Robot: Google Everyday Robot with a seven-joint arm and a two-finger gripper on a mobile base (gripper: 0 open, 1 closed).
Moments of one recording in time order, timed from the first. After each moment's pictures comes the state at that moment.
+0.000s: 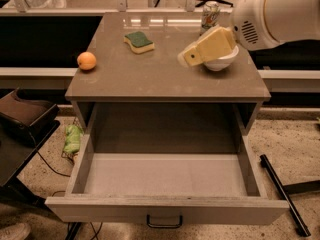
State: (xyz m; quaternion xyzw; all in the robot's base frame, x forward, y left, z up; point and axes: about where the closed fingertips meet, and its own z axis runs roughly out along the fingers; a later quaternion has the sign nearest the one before) arm 0.548 -0.115 1.022 -0.37 0.79 0.04 0.49
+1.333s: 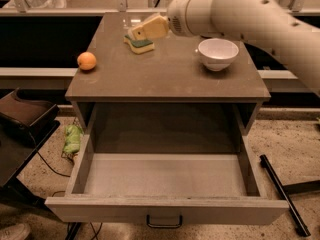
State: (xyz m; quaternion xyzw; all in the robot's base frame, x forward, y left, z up) arm 0.703 -0.006 0.998 -0.35 0.72 0.13 0.59
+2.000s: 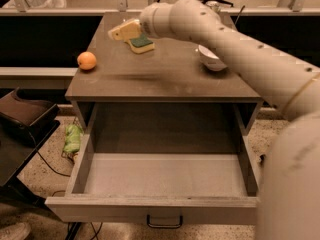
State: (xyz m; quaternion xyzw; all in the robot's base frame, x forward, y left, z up) arm 0.808 0.067 0.944 -0.35 0.71 0.17 0.59
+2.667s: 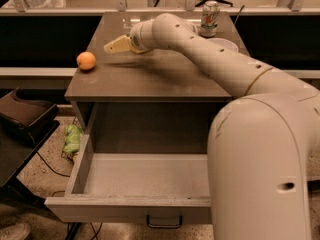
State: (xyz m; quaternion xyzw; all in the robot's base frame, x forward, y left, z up) arm 0.860 0.103 0.864 -0.34 0.75 0.18 0.53
